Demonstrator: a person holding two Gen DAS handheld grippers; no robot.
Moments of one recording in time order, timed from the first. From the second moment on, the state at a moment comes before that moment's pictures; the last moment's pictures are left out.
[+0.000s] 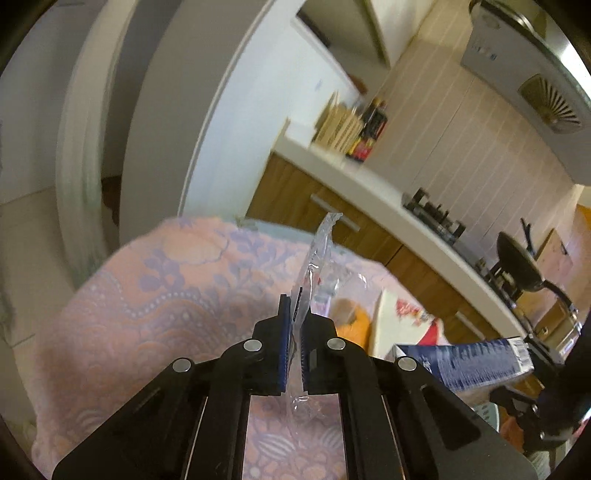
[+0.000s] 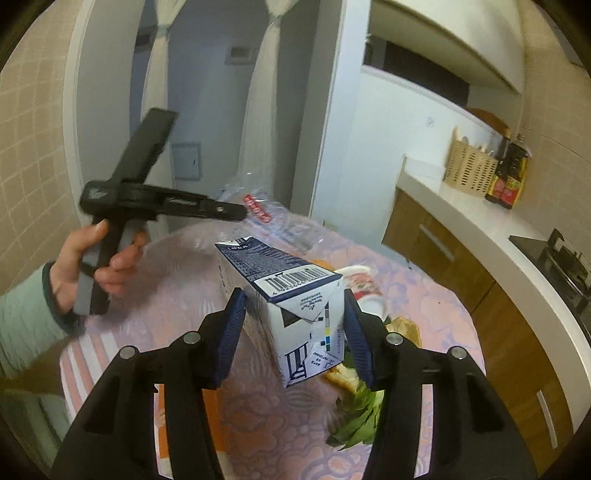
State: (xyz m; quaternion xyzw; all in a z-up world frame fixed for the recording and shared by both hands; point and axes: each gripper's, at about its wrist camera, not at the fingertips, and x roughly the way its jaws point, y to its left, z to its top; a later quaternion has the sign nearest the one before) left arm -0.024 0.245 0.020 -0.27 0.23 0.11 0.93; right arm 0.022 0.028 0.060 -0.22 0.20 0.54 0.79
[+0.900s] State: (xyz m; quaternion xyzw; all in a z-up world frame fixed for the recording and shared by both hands) left arm -0.042 0.079 0.098 -0.21 0.15 -0.07 0.96; right arm 0.008 -0.178 0.092 -0.05 0.18 0.35 0.92
